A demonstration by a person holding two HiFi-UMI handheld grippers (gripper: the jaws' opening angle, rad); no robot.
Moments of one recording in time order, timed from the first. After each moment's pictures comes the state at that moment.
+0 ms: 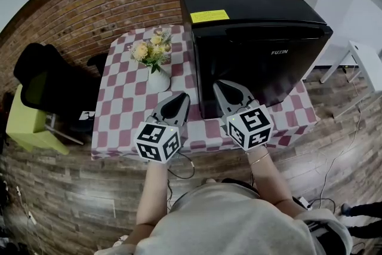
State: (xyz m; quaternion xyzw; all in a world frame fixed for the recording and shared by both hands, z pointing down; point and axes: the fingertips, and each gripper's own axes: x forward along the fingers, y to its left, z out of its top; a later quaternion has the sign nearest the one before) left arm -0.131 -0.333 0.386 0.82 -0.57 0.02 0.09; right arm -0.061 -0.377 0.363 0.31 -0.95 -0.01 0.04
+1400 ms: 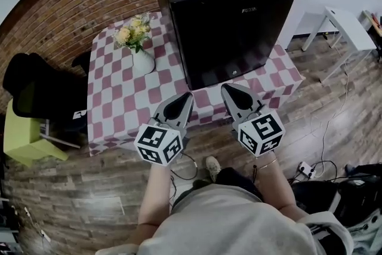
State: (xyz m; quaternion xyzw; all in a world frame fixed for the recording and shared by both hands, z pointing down) left arm -0.066 -0.228 0.397 0.87 -0.48 0.01 0.10; right arm 0.019 -0.248 0.380 0.38 -0.92 0.02 0.04
